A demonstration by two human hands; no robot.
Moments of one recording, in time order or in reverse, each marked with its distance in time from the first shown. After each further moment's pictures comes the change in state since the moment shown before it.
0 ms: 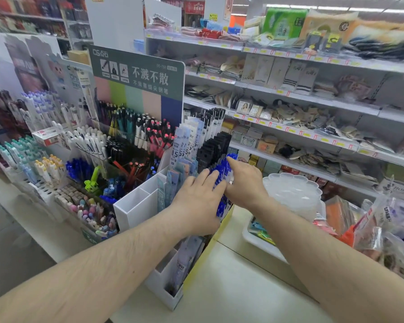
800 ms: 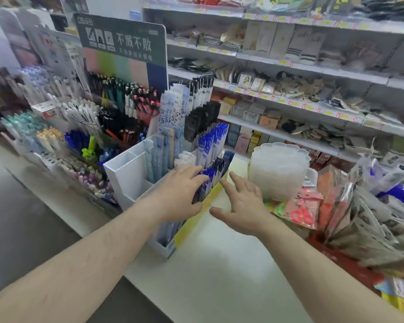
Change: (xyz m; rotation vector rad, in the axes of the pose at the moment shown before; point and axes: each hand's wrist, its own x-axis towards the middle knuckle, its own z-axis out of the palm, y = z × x) left_hand -0.040 0.022 0.032 -0.173 0.054 0.008; right_hand -0.123 0.047 0.020 -0.047 -0.302 -0.082
